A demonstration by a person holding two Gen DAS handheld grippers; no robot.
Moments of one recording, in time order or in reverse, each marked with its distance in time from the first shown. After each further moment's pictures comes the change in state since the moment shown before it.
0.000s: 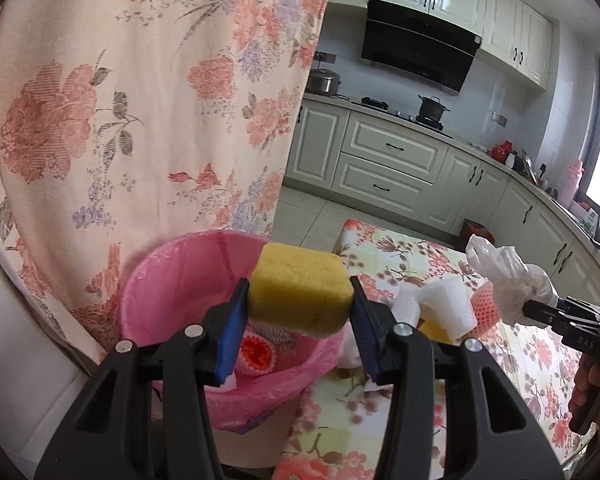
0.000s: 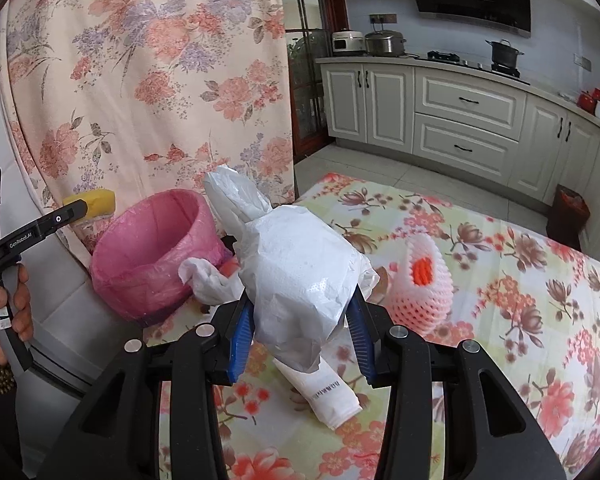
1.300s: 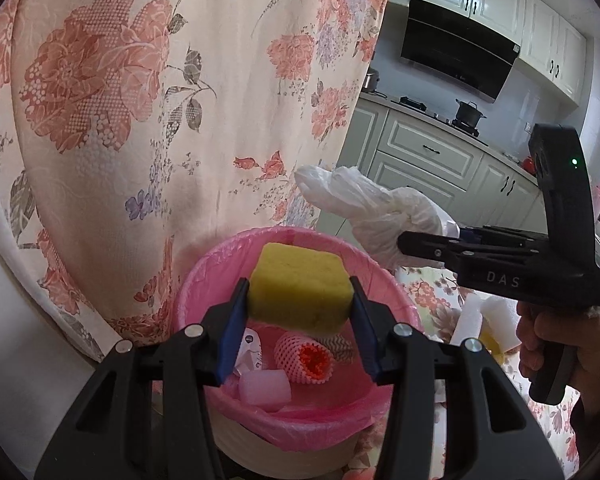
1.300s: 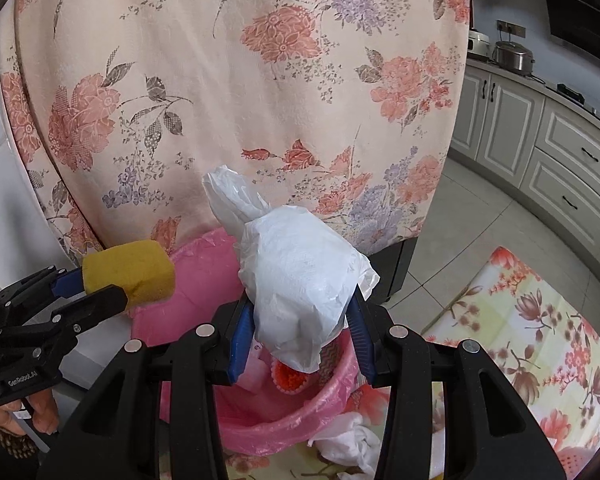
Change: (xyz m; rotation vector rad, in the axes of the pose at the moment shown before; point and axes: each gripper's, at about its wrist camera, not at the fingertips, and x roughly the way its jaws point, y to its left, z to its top) left arm 0.031 0.068 0.002 -0.077 0.035 0.080; right arm 0.178 0.171 0.107 -0.243 0.123 0.247
